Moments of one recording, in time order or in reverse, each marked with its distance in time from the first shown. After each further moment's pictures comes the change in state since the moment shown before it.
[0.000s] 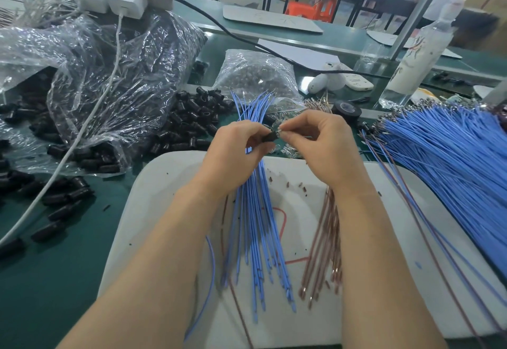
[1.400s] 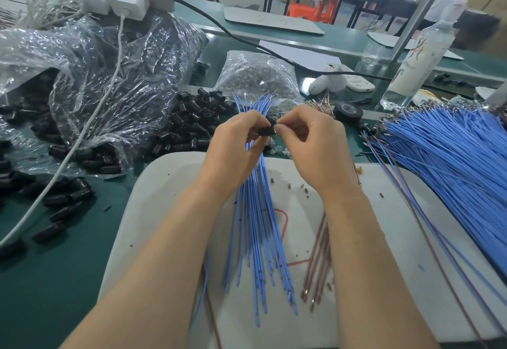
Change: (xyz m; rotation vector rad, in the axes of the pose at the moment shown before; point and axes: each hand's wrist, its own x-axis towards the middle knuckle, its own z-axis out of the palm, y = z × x) left_hand 0.001 0.001 0.000 0.016 0.087 -0.006; right_hand -0.002 -0.010 0.014 -0.150 0.109 -0.113
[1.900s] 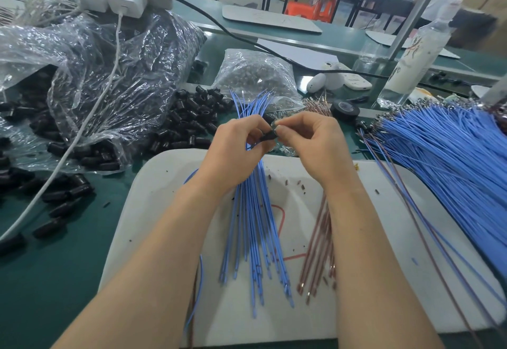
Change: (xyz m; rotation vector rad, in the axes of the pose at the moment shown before) left_hand -0.001 0.000 0.000 -0.059 -0.118 -0.064; right_hand 0.003 0.019 0.000 0.262 -0.093 0.181
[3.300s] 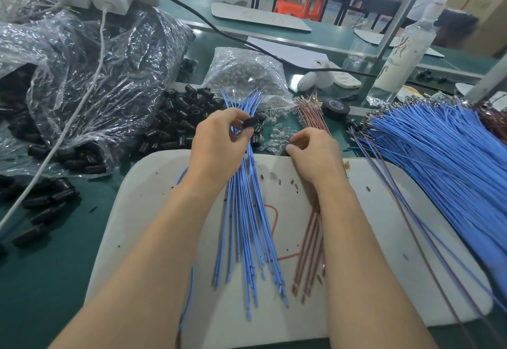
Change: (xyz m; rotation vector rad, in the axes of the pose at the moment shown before) left_hand 0.006 -0.005 0.003 0.067 0.188 -0.141; right_hand 0.009 0.028 -0.006 -0.565 0.034 0.258
